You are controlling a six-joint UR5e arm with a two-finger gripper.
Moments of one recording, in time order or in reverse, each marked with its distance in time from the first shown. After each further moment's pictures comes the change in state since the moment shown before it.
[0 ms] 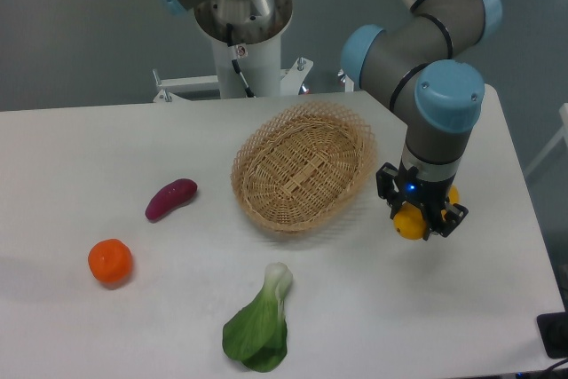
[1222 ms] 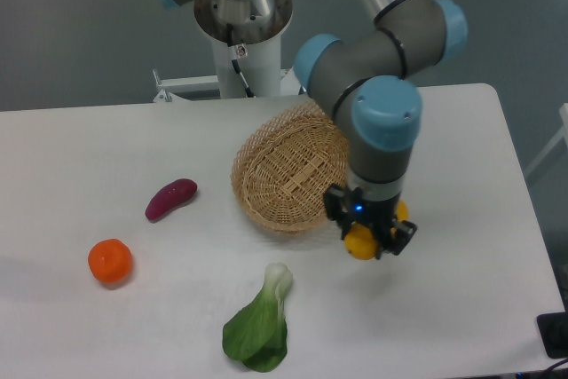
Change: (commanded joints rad) arm -0.207 0.002 -0.002 0.014 -0.005 -0.345
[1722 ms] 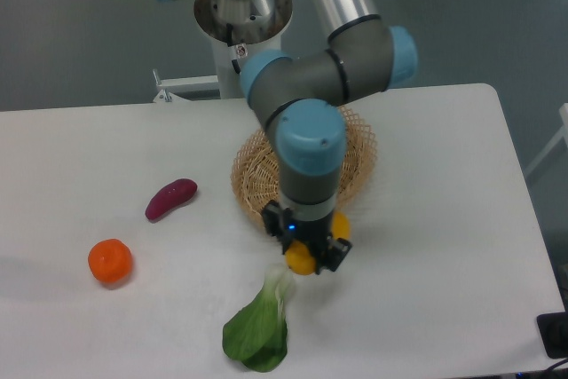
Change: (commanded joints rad) arm -0.138 -0.012 -0.034 0.058 -0.003 -0.092
